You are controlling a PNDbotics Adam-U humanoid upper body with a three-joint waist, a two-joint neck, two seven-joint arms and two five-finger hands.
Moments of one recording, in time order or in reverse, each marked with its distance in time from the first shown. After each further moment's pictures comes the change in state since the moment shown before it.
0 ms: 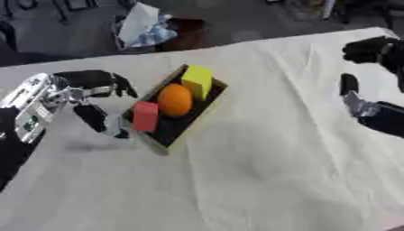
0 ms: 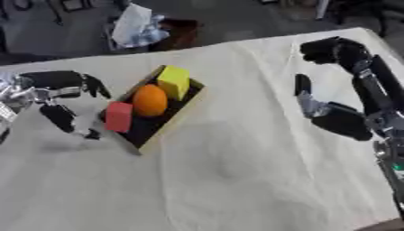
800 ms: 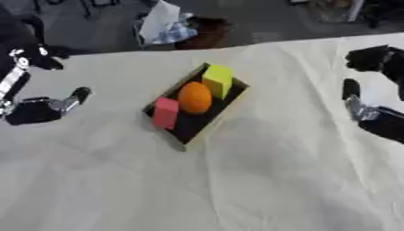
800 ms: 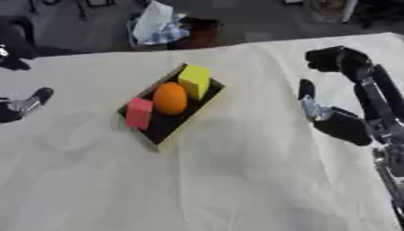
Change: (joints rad) left arm 0.460 -0.172 0.342 -0.458 0.324 0.215 0.457; right arm 0.088 0.018 -0.041 -0.005 0.000 0.016 -0.038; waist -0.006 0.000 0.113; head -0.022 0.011
